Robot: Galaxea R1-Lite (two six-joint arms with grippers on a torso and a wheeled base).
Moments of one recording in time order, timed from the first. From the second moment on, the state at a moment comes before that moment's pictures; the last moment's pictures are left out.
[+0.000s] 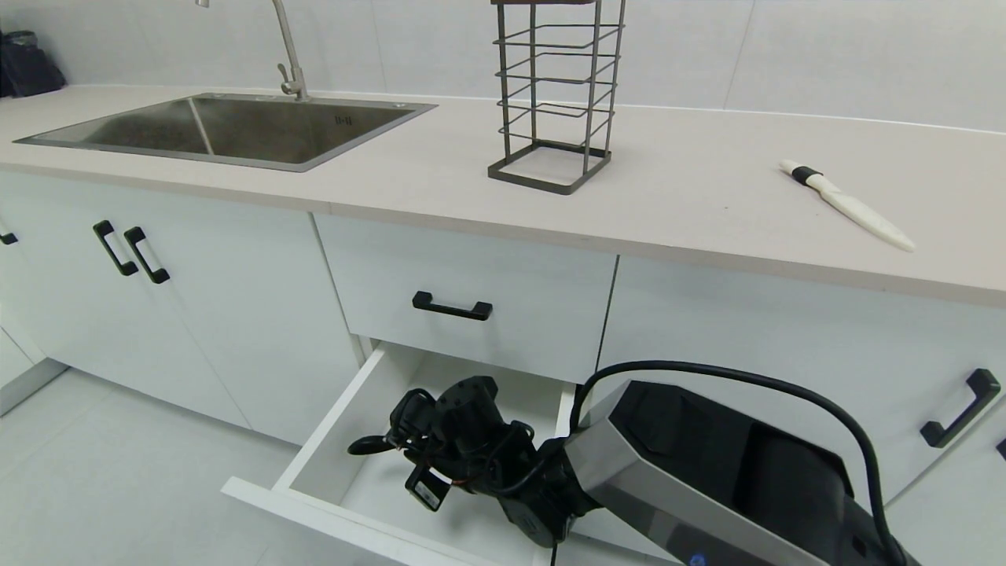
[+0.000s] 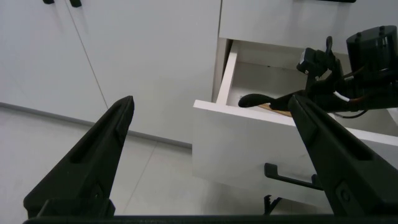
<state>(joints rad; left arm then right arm) 0.00 0.00 0.00 0.00 -0.05 -0.01 0.94 2.69 -1.53 -0.60 0.07 -0.22</state>
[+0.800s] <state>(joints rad) 0.00 0.00 0.00 0.00 -0.05 -0.01 0.94 2.69 -1.53 -0.59 0.07 -0.22</state>
